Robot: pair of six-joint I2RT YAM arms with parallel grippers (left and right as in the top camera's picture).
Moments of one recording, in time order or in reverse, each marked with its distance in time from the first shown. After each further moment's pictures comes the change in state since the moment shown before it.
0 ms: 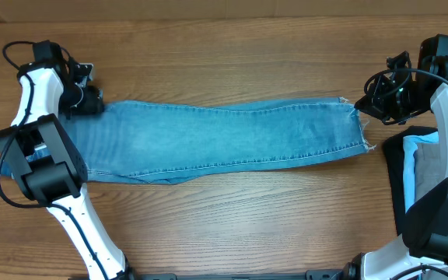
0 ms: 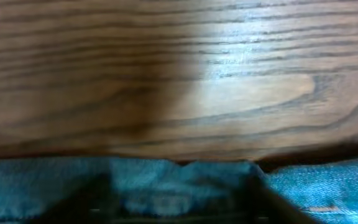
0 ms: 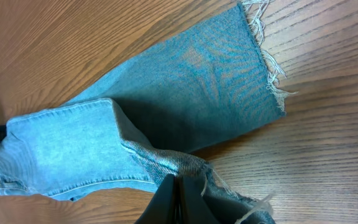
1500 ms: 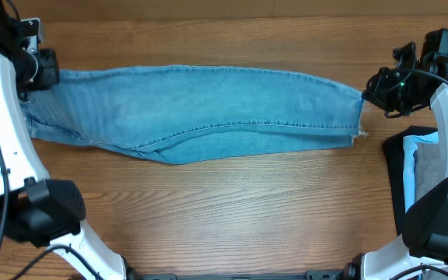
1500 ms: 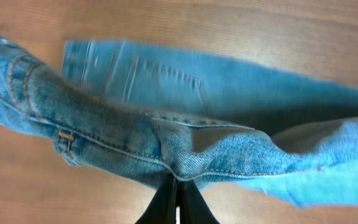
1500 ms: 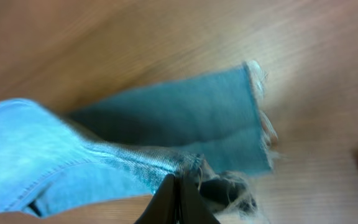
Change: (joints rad) left arm 0.013 -0.363 0.381 -0.585 -0.051 -0.225; right arm 0.000 0.000 0.000 0.094 0.093 0.030
